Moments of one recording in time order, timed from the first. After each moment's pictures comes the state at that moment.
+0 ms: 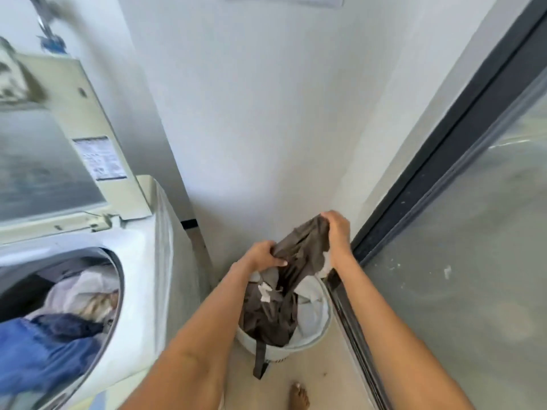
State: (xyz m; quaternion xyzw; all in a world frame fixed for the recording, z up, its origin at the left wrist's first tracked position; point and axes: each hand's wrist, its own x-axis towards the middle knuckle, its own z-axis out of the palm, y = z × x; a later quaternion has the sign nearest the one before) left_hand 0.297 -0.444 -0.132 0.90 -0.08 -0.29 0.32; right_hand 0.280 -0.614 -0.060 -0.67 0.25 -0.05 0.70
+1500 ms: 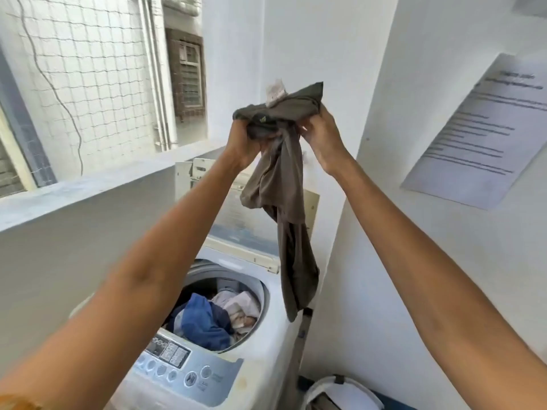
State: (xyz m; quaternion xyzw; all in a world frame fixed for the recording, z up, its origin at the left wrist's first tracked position) left_hand 0.183 -0.158 0.343 0.48 -0.04 0.29 0.83; right_hand 0.249 -0.305 0.362 -0.53 -0.43 0.10 0.72
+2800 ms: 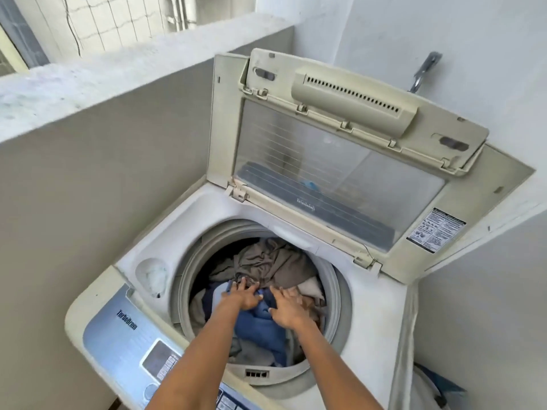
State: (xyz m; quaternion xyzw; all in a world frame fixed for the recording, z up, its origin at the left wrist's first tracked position) left_hand 0.145 0.021 -0.198 0.85 0.29 -0.38 0.25; right_hand 0.211 -0.115 -0.164 -0.86 -0.34 0.37 0.04
